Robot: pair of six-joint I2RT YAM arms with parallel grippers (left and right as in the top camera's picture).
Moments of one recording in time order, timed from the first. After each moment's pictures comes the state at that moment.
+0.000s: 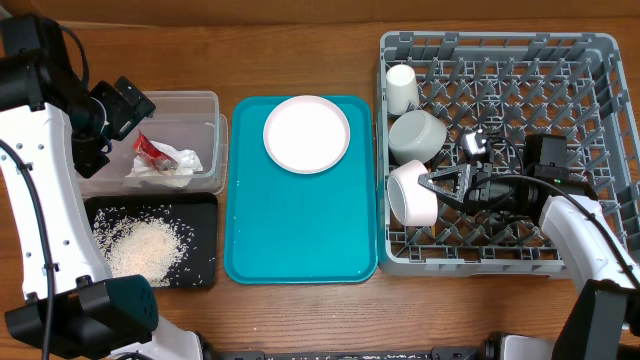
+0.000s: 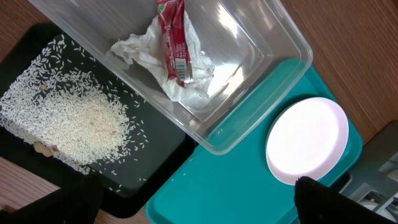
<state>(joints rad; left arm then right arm) 0.30 1.76 2.00 -1.54 0.12 -0.54 -0.16 1.50 0.83 -0.55 -1.47 0.24</state>
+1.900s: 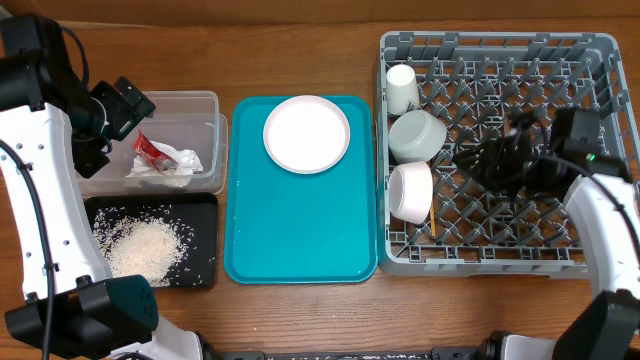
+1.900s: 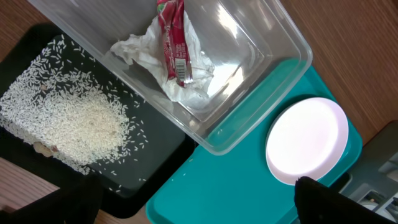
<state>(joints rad) 0.30 1.76 2.00 -1.54 0.12 -0.54 -0.21 1.49 1.10 -0.79 -0.80 0.28</state>
